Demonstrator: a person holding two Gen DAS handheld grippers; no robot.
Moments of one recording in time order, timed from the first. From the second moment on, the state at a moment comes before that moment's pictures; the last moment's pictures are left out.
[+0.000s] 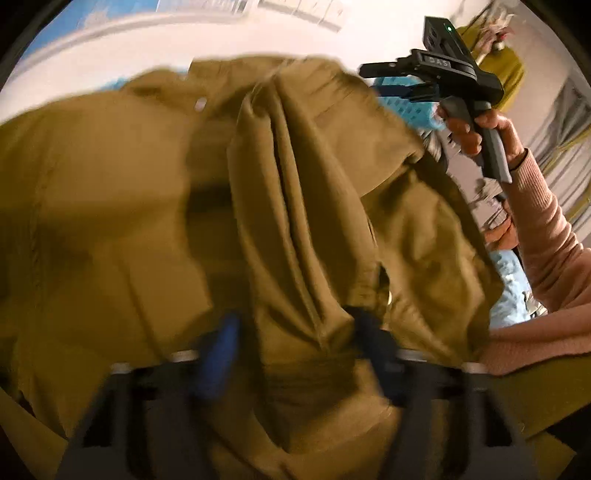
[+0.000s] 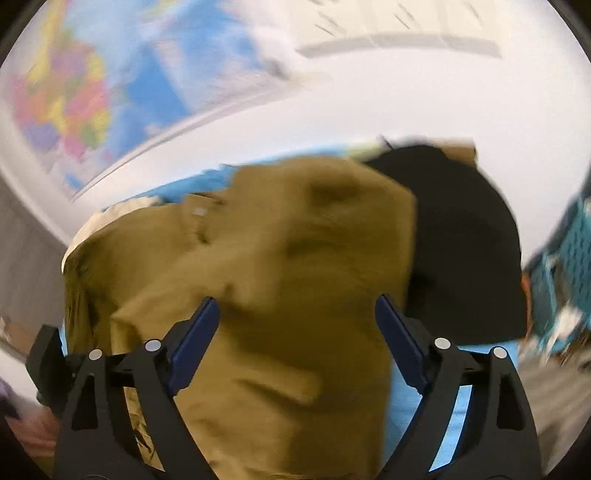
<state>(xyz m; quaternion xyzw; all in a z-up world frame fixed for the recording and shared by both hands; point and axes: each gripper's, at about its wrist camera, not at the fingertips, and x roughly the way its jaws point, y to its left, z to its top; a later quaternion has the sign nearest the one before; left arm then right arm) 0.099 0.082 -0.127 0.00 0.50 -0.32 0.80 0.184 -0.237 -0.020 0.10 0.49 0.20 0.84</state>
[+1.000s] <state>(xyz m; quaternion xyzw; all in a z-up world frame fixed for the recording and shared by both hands) 0.168 0.161 -0.091 0.02 0.50 -0.13 0.86 0.191 -0.278 -0.033 0.13 0.46 0.13 0.87</state>
